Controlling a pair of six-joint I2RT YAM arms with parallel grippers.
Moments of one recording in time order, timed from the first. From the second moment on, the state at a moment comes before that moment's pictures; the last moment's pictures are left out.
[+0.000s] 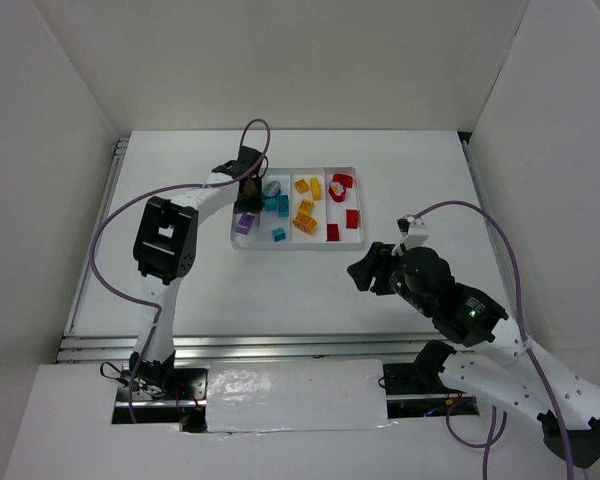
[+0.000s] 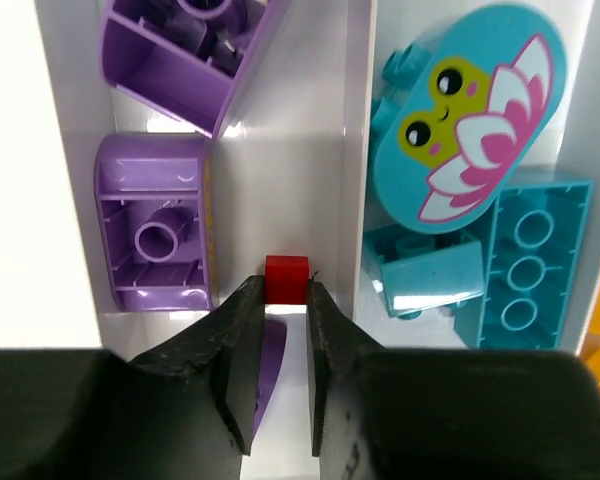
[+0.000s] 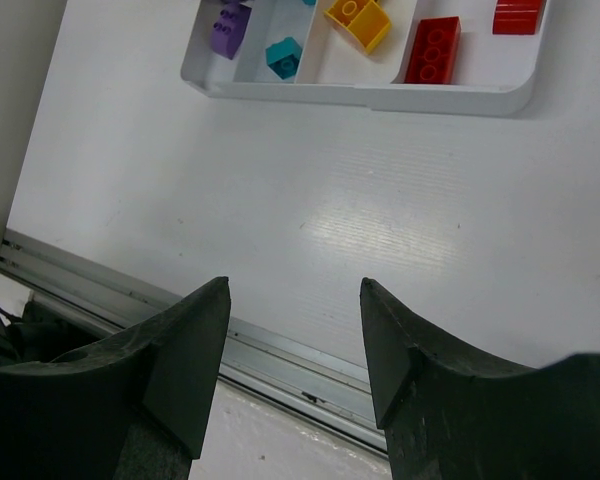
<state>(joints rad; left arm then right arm) -0.35 2.21 1.72 -0.53 -0.13 -0.37 0.80 0.63 0.76 -0.58 0.26 0.67</state>
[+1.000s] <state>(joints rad) -0.36 2.04 1.65 -0.49 -0.21 -0.38 0.80 0.61 0.74 -0.58 0.25 0.67</state>
